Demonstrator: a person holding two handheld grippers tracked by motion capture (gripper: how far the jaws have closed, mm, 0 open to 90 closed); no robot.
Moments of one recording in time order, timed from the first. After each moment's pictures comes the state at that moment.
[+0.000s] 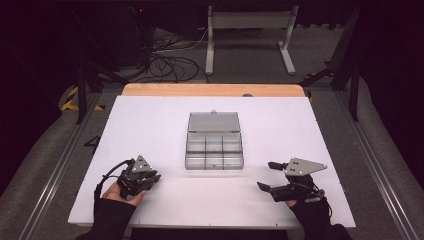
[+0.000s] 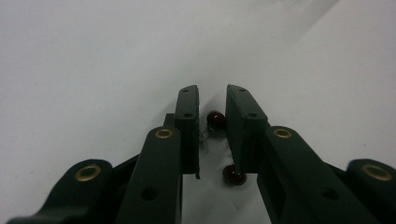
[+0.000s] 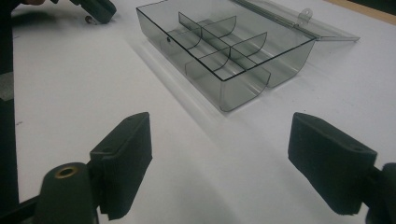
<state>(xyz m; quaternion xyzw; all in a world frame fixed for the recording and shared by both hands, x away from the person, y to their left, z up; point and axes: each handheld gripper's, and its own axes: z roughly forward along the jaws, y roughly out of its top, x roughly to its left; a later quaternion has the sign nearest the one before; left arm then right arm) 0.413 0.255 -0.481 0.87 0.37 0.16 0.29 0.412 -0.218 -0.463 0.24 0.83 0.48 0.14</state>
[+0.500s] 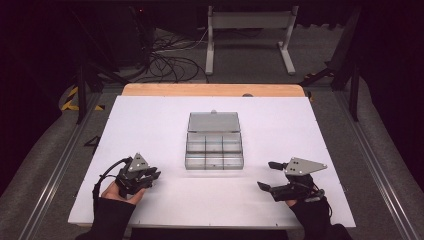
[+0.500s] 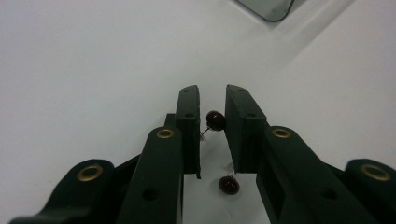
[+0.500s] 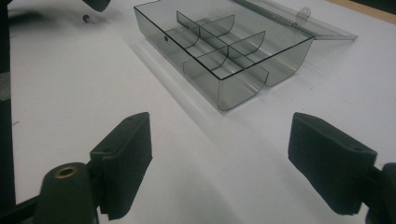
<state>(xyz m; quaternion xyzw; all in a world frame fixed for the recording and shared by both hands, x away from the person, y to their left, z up) 0.410 0.256 -0.466 0.85 0.37 0.18 0.31 0.413 -0.219 -0.463 0.24 0.83 0.48 0.14</state>
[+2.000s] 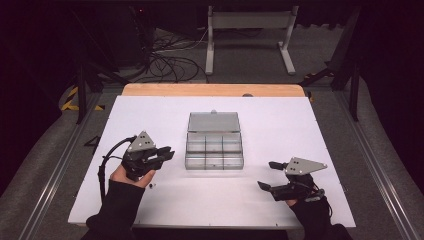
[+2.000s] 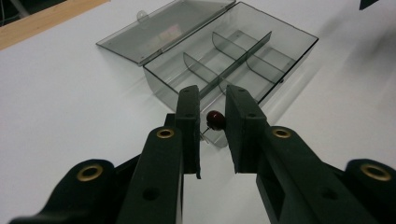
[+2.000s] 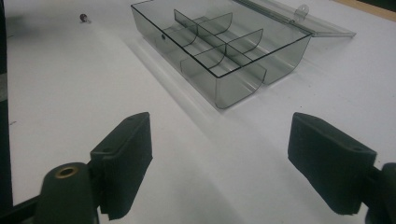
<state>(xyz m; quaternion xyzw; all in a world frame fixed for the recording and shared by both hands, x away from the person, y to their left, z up) 0.425 0.222 -0.396 0.83 0.33 0.17 0.41 0.414 -0.220 -0.464 0.25 0.83 0.48 0.15</state>
